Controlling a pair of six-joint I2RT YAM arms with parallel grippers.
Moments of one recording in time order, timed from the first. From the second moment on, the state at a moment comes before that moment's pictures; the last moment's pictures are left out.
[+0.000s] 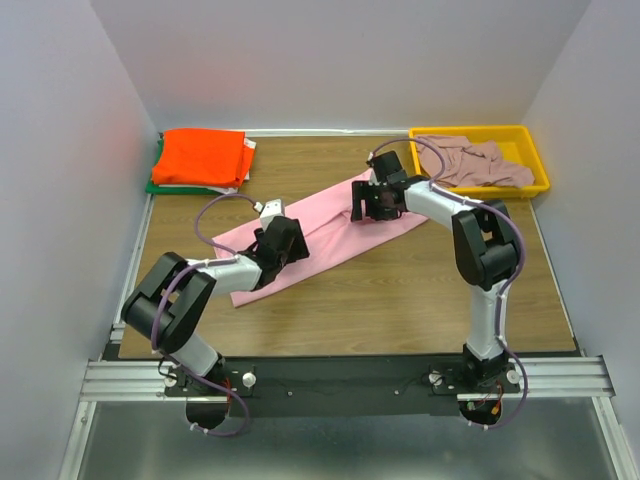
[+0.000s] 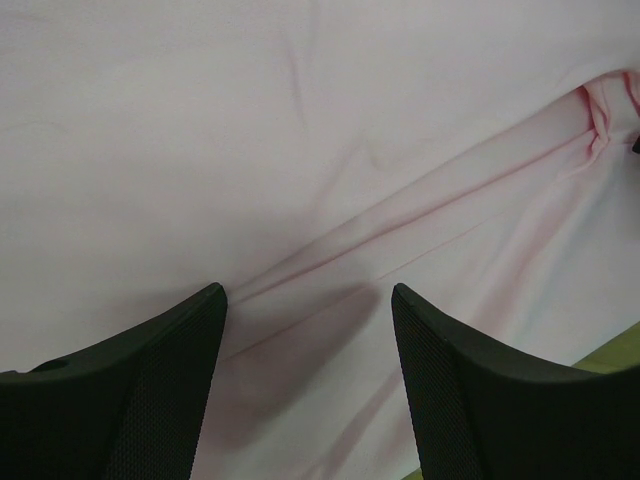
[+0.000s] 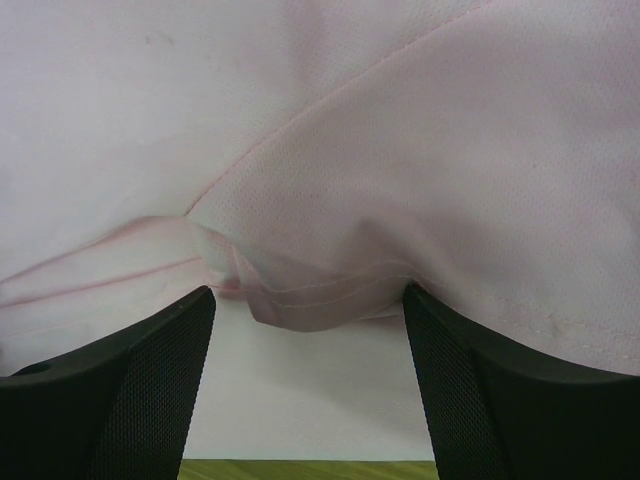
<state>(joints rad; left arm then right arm) -0.58 1.58 0.65 0.22 -0.31 -0.67 0.43 2.07 1.47 -0.38 -0.10 0.30</state>
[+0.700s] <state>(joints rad) -1.00 1.54 0.59 0.28 -0.39 -0.98 0.42 2.28 1.76 -0.34 -0.08 0.23</state>
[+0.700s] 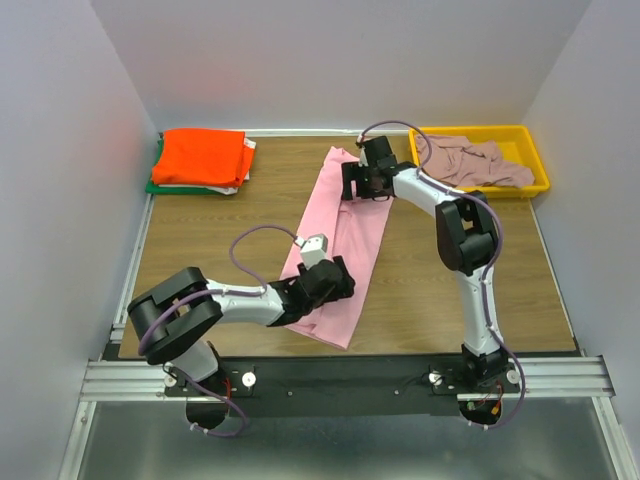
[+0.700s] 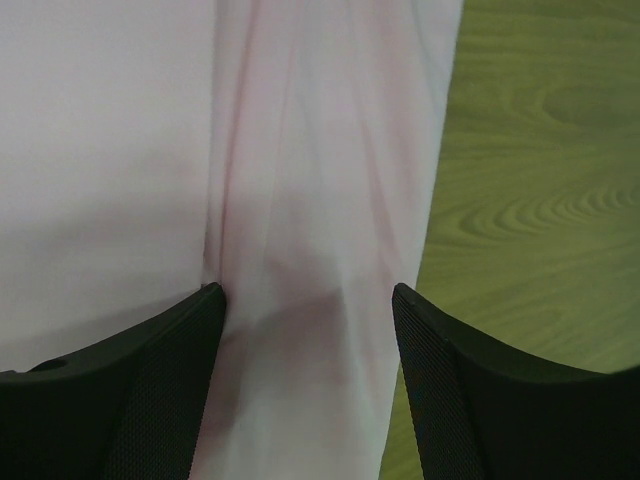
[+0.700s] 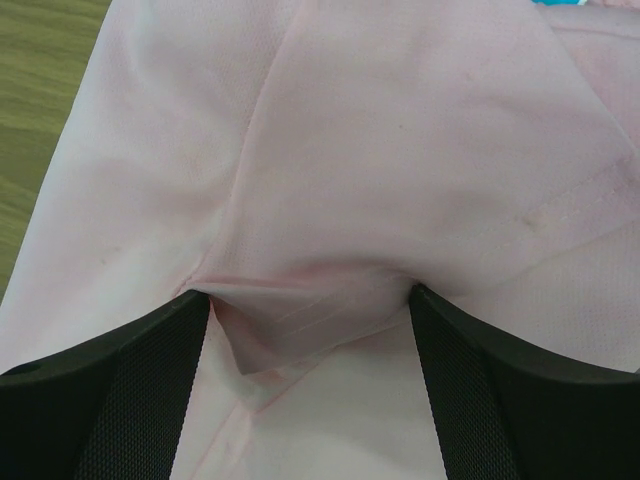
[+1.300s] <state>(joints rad) -1.14 1.39 0.61 0.22 -0.39 -1.03 0.42 2.12 1.68 -0.40 -0.12 0.21</state>
